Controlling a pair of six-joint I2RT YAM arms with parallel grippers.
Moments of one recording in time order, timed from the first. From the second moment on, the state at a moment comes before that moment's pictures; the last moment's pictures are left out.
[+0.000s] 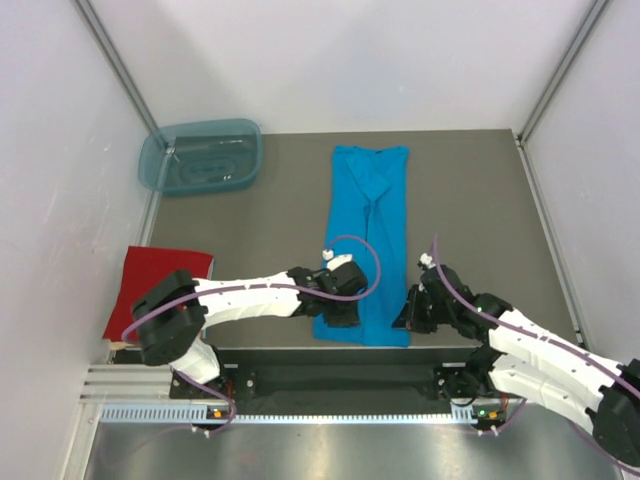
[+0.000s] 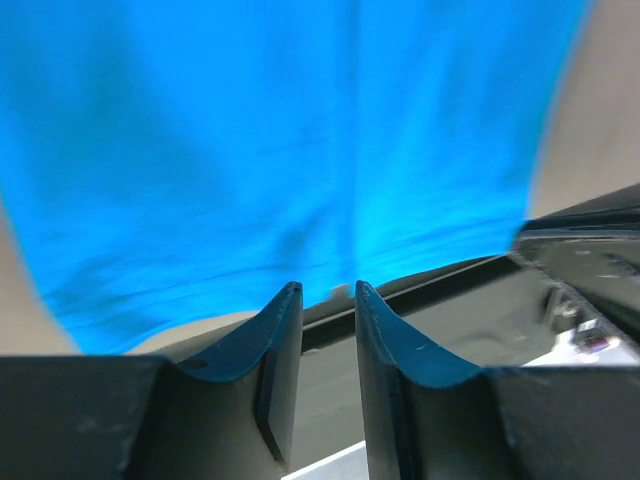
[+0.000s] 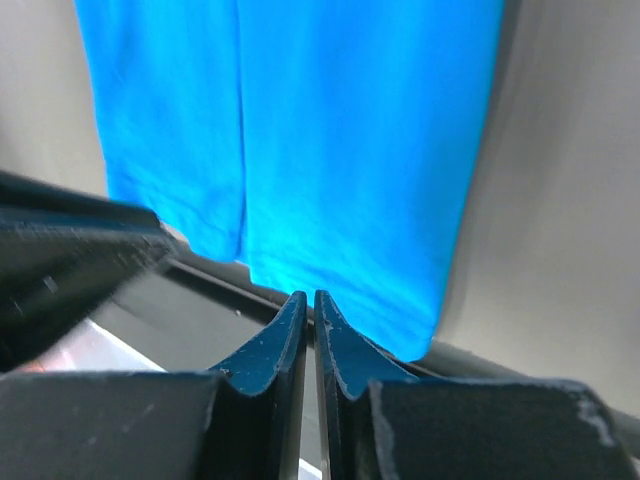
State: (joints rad) left arm -1.14 1.59 1.00 -0.46 -0.06 -1.09; right arm 0.70 0.82 0.40 -0.49 -0.16 0.88
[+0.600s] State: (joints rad) left arm -1.10 1.49 0.76 -0.38 0.10 -1.09; right arm 0.84 0.88 0.40 -0.50 -0.05 0.99
